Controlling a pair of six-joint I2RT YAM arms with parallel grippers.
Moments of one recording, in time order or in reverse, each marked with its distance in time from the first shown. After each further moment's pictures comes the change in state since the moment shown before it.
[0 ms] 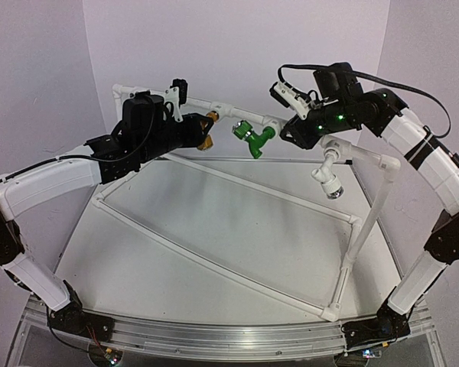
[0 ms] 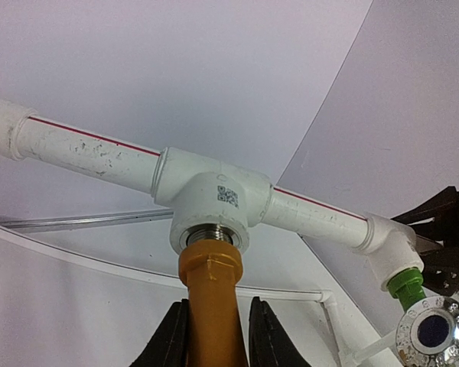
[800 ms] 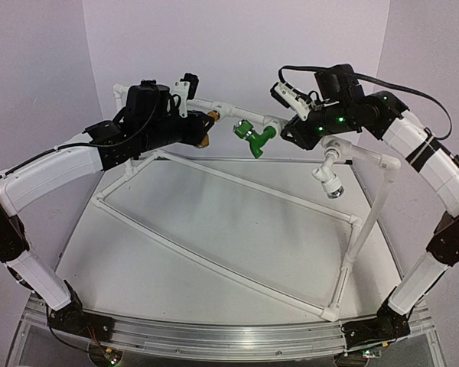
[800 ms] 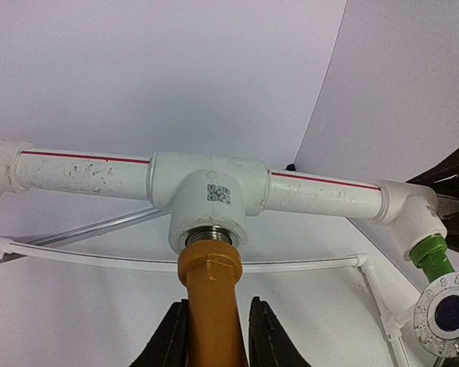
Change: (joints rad) left arm 0.001 0.048 0.149 -0.203 0.015 0.189; right arm 0.000 -0.020 -0.046 0.043 0.018 -0.020
